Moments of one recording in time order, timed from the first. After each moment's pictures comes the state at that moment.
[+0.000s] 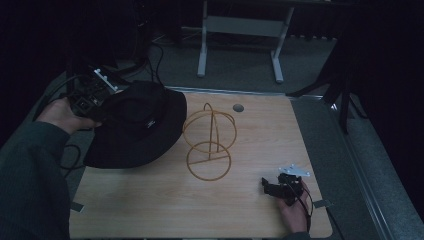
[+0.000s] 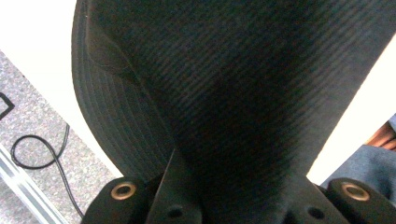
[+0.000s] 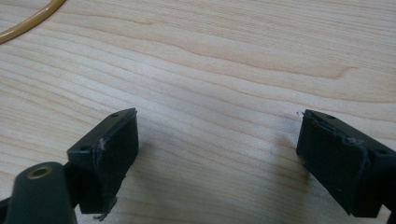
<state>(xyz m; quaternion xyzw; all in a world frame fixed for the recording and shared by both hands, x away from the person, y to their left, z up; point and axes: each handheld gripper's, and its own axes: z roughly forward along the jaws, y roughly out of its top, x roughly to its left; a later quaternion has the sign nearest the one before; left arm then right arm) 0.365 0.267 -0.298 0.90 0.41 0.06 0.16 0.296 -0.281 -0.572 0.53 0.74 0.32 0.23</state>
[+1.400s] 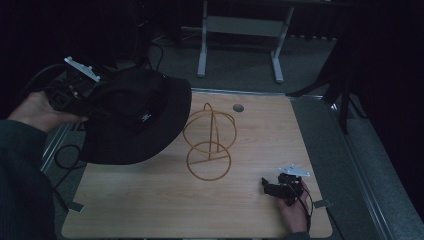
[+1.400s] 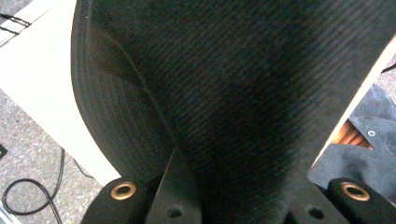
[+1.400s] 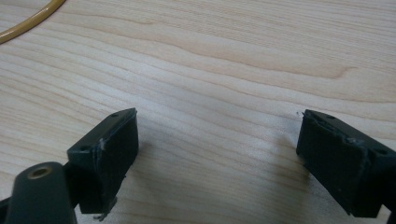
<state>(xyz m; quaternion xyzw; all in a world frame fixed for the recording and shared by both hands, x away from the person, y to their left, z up) 0.340 0.280 -0.258 0.90 0.36 0.07 0.23 0.296 -0.281 -0.572 0.53 0.74 0.33 0.23</state>
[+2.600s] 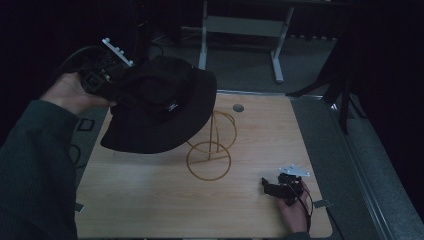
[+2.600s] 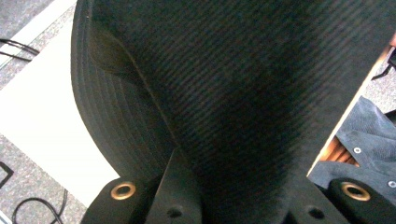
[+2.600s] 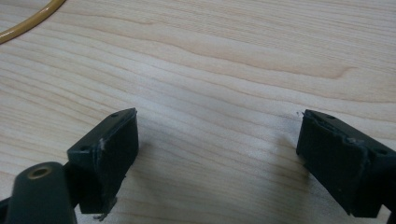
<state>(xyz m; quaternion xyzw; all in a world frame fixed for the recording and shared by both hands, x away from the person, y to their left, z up) 0.362 0.214 -0.228 0.92 0.33 0.07 0.23 0.296 -0.281 -0.572 0.53 0.75 0.33 0.23</state>
